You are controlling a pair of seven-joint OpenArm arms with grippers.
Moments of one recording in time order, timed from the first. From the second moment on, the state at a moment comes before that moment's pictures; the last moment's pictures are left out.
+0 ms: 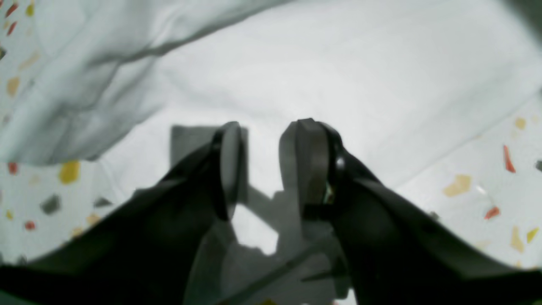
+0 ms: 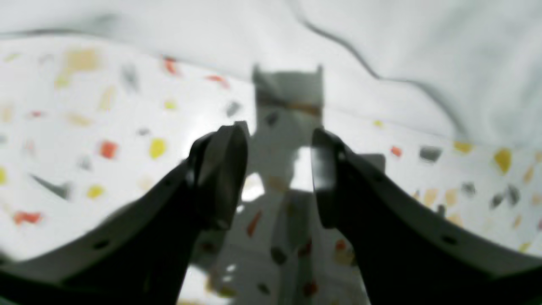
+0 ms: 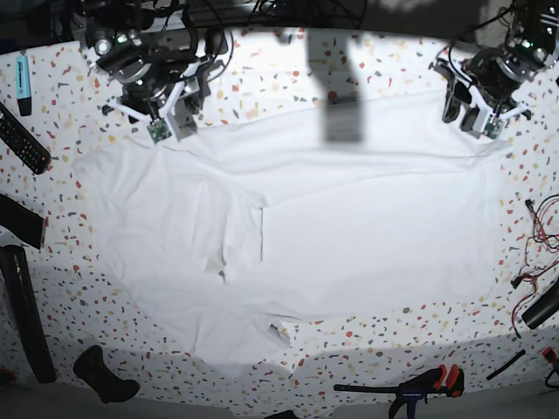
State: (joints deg) left arm 27.7 -29.6 -1.5 94.2 -16.9 -19.0 17.4; right arm -25.8 17.2 2.1 110.7 7.8 17.7 -40.1
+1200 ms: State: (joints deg) left arm 27.2 -29.4 -2.2 94.7 -17.6 -18.9 21.5; right arm -33.6 25.0 7.5 107.1 6.9 16.0 -39.7
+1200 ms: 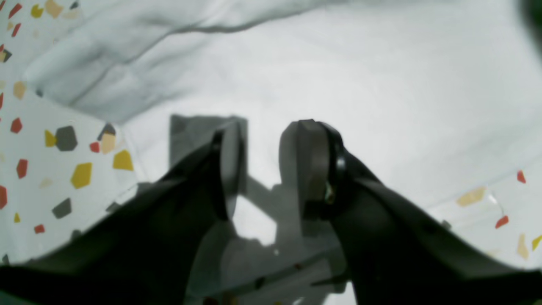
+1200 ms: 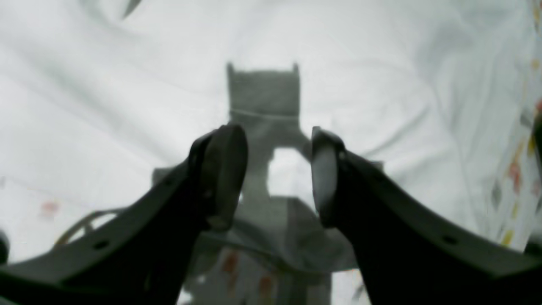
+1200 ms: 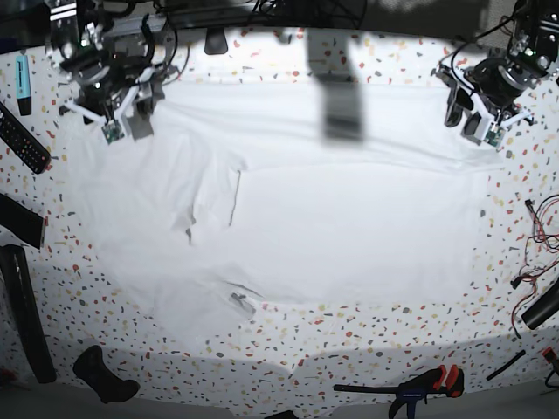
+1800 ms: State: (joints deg) left arm 39.0 -29.6 -6.9 99.4 -18.1 -18.8 21.9; right arm -41.7 25.1 7.4 114.1 5.6 16.0 -43.1
